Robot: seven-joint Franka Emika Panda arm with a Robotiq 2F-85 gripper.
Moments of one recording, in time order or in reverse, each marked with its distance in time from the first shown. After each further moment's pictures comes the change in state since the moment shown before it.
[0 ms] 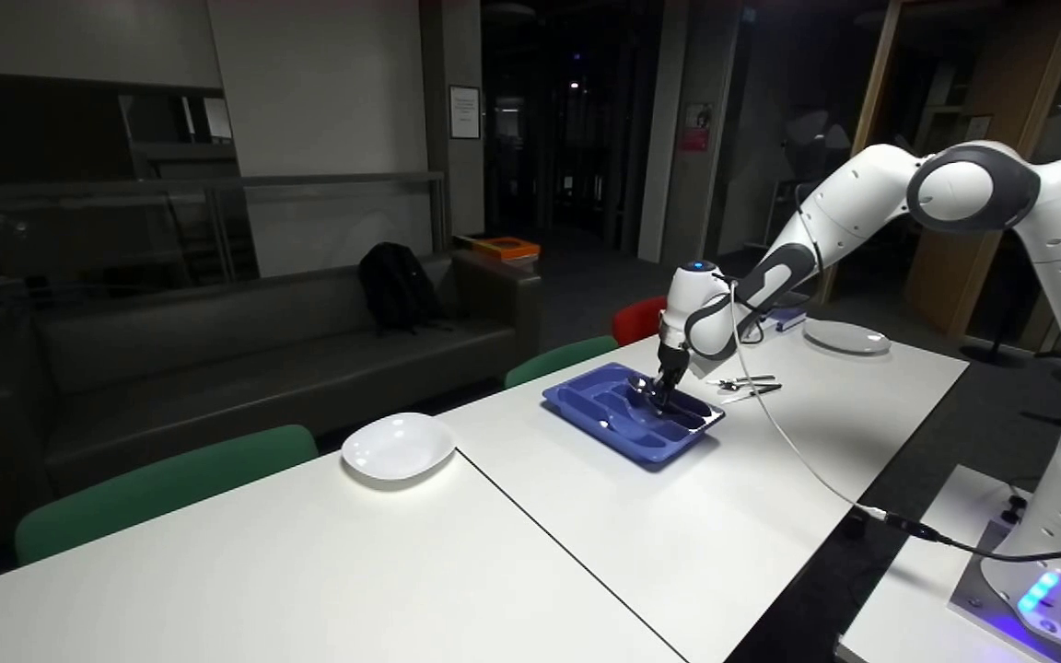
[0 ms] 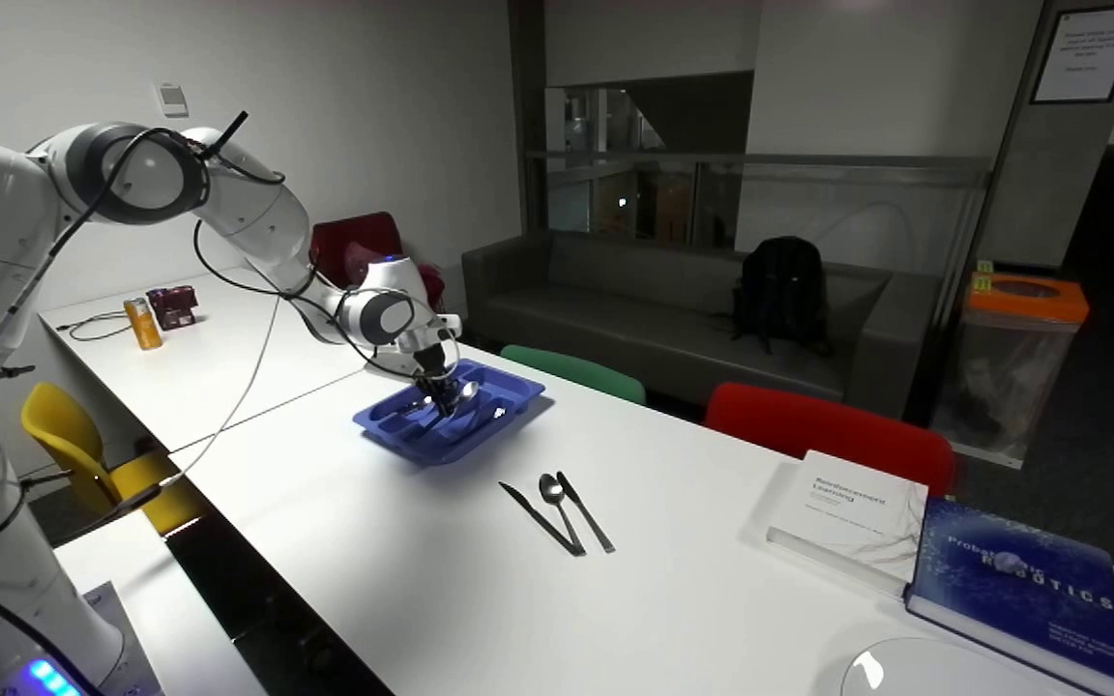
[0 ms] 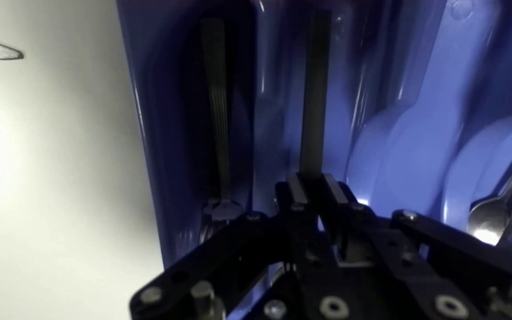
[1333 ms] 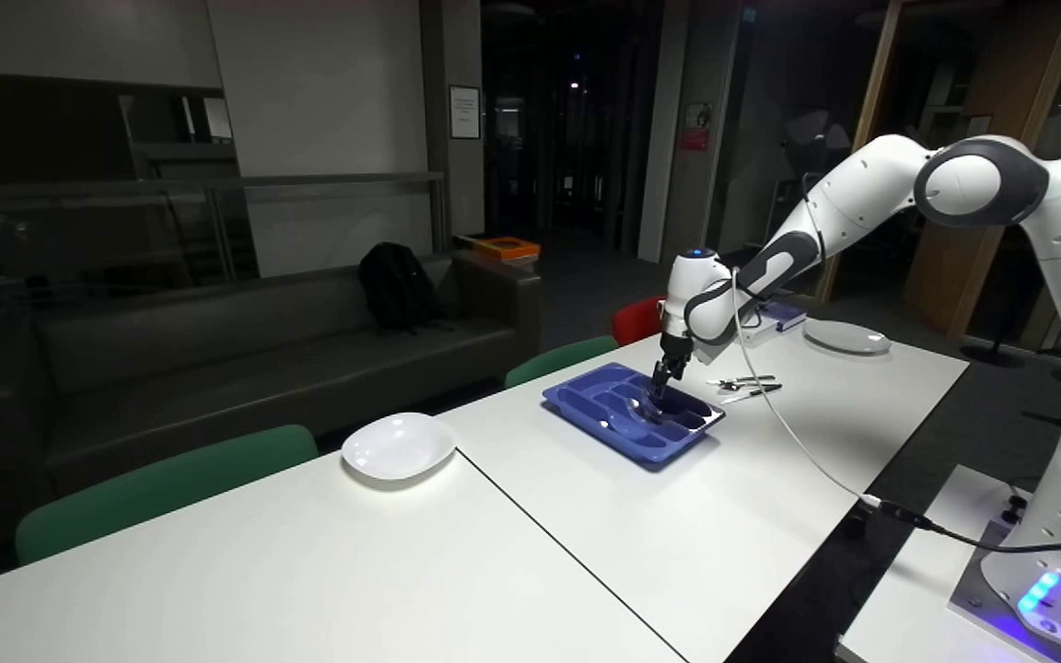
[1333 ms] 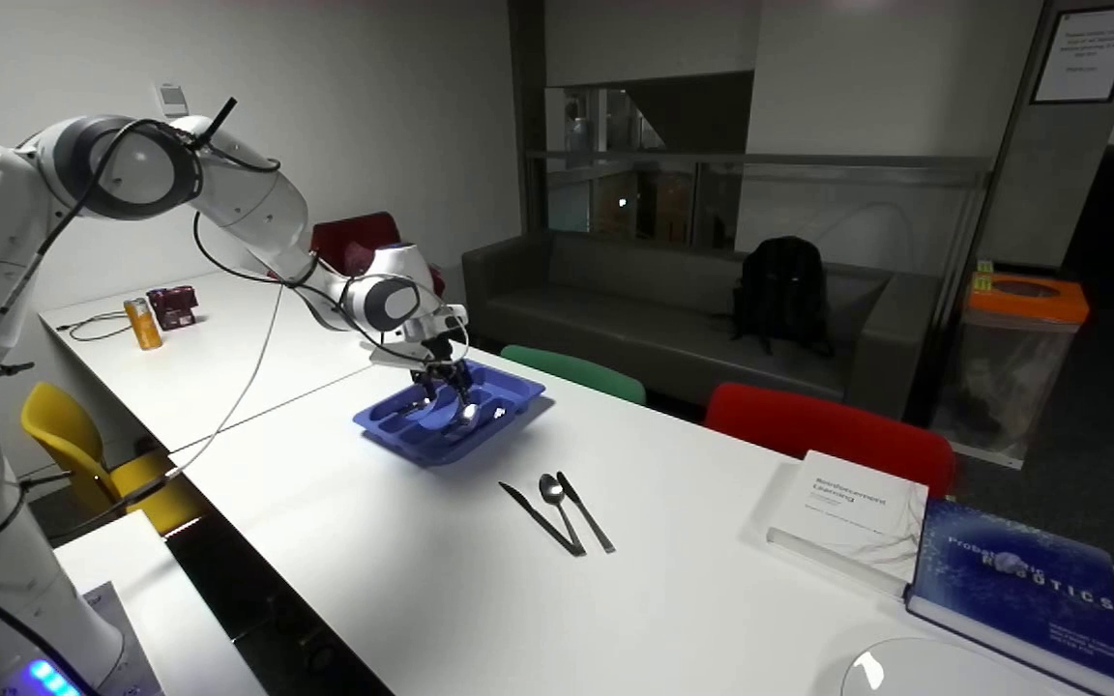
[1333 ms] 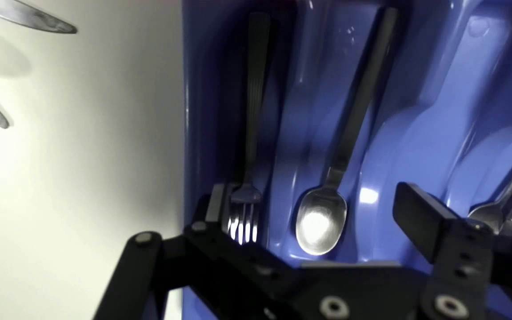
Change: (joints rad) arm -0.021 -0.035 0.001 0.028 0.000 -0.094 -0.124
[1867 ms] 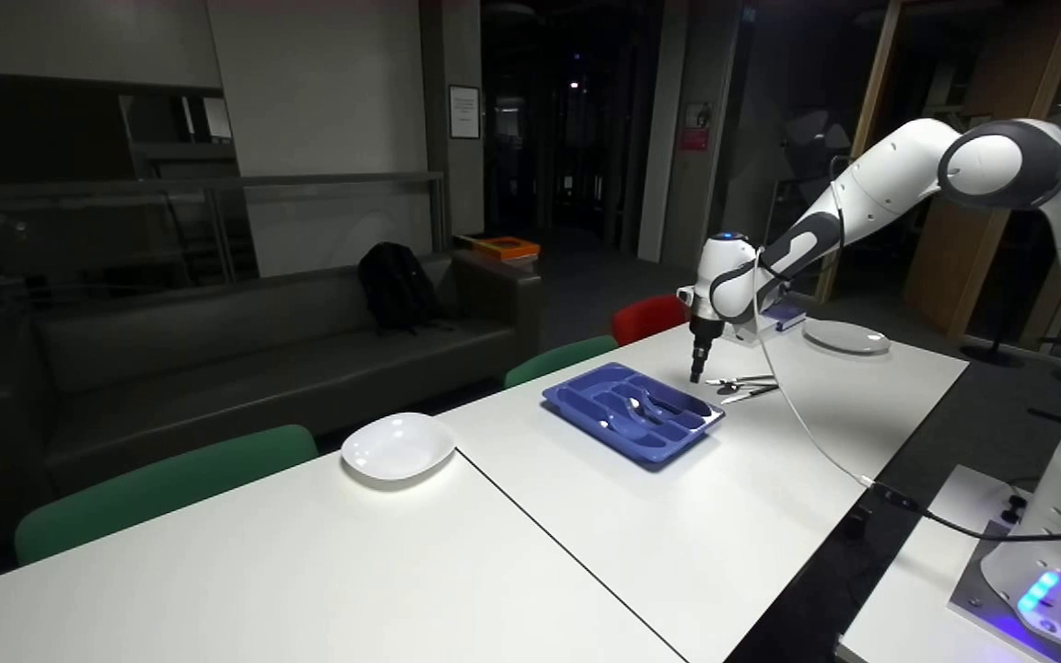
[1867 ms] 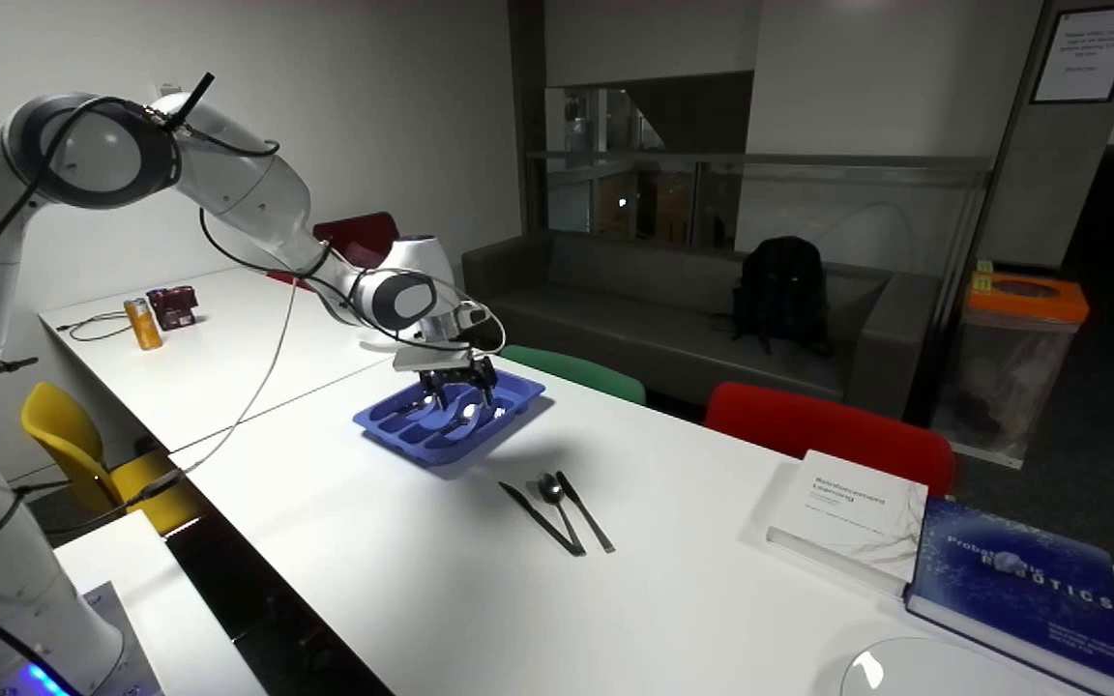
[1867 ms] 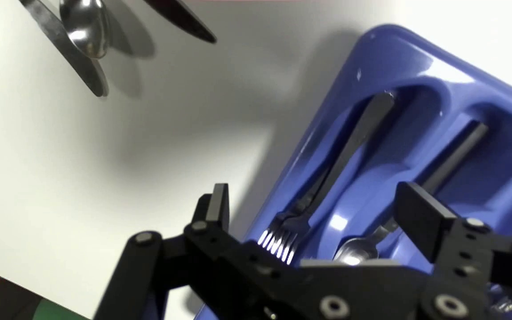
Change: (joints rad) arm -0.173 -0.084 0.048 -0.069 -0.001 -0.020 -0.474
